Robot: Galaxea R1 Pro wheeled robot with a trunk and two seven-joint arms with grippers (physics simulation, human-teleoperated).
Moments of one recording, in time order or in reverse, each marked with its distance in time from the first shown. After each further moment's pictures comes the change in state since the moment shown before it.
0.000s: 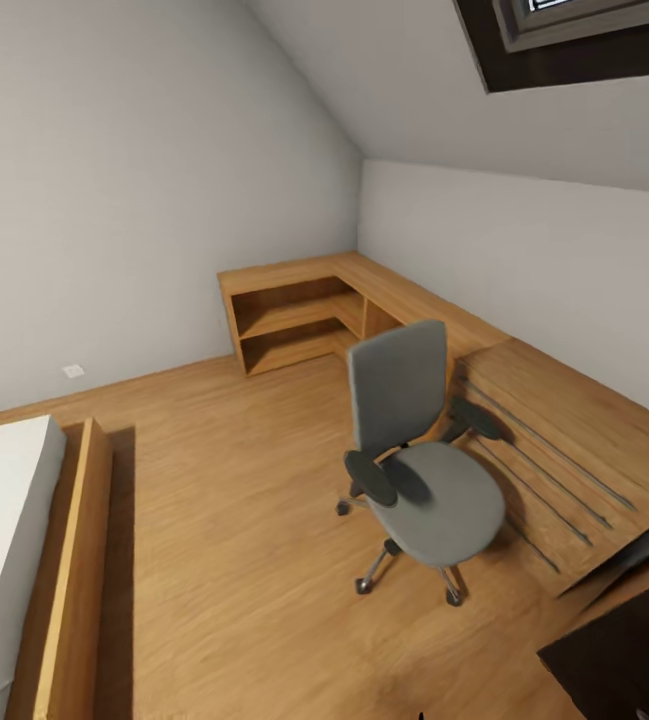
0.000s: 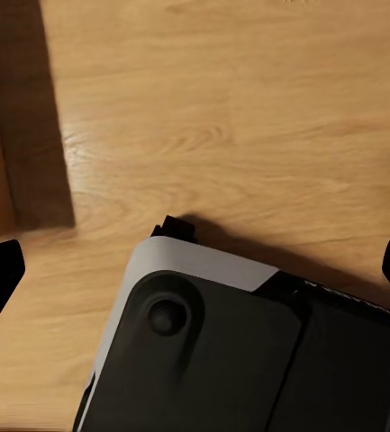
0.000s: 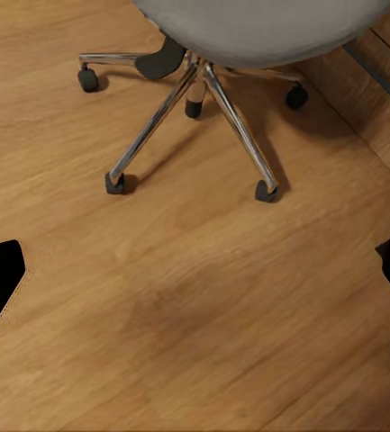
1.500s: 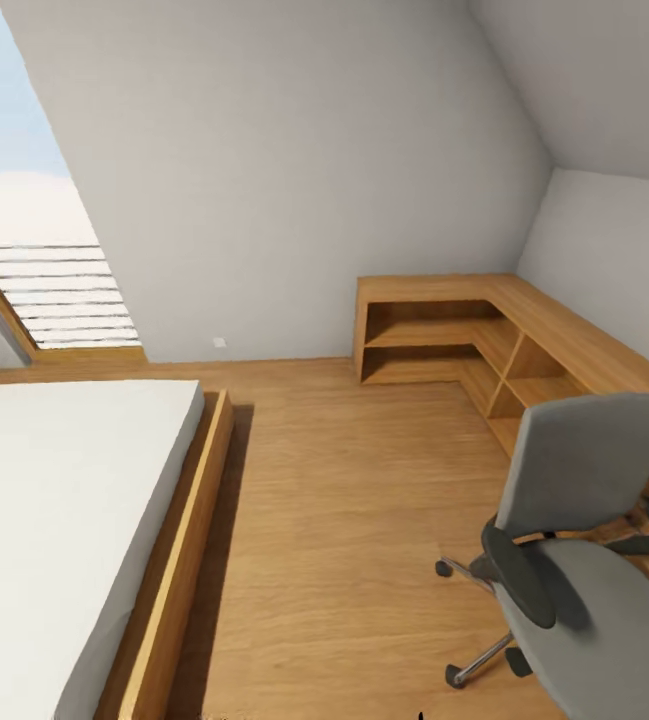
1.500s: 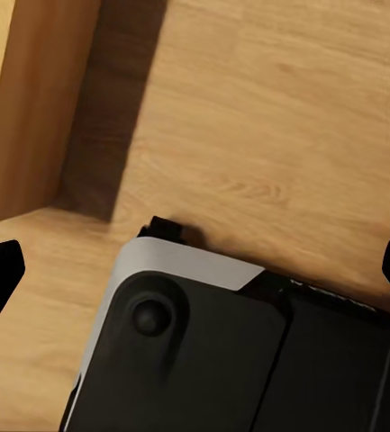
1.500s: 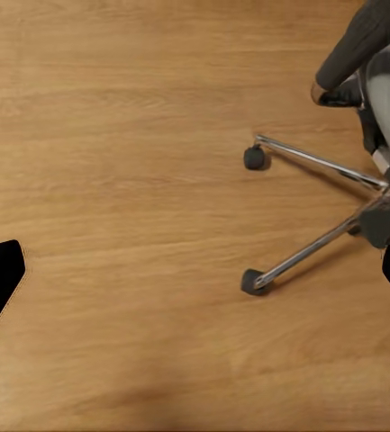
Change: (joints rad) left arm 0.000 -0.016 -0.002 0.000 -0.005 -0.001 -0.003; right arm 0.000 0.000 0.002 -0.002 -0.002 0.000 -0.001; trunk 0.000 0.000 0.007
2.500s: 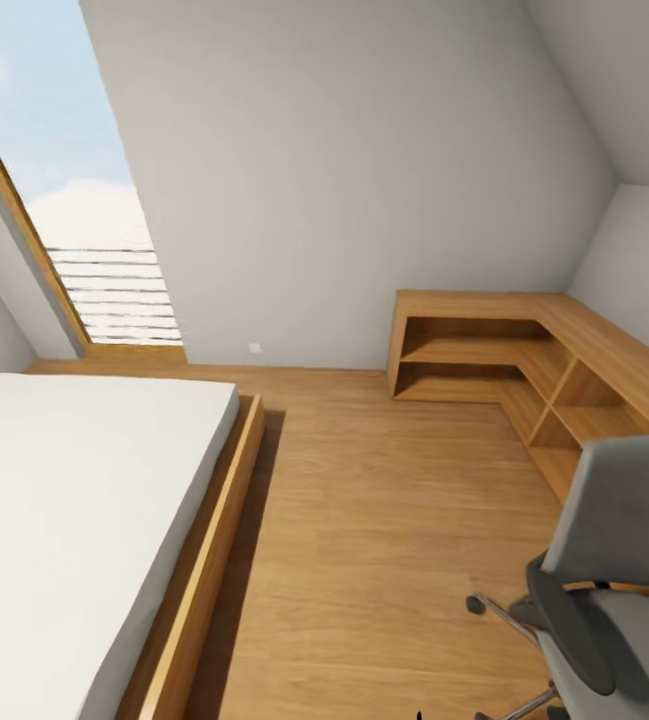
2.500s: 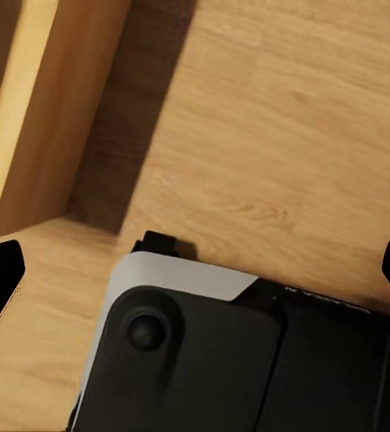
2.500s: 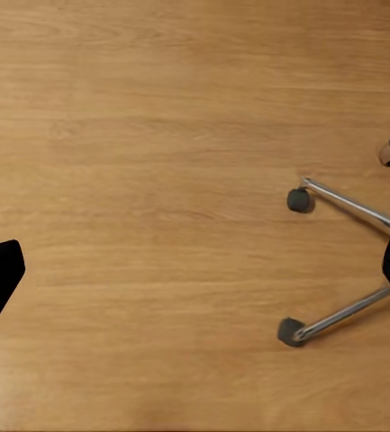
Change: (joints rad) left arm 0.000 -0.006 -0.025 0.000 -0.027 0.000 0.000; right arm 0.000 0.004 -0.002 -0.003 -0.003 0.000 -0.001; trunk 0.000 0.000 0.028
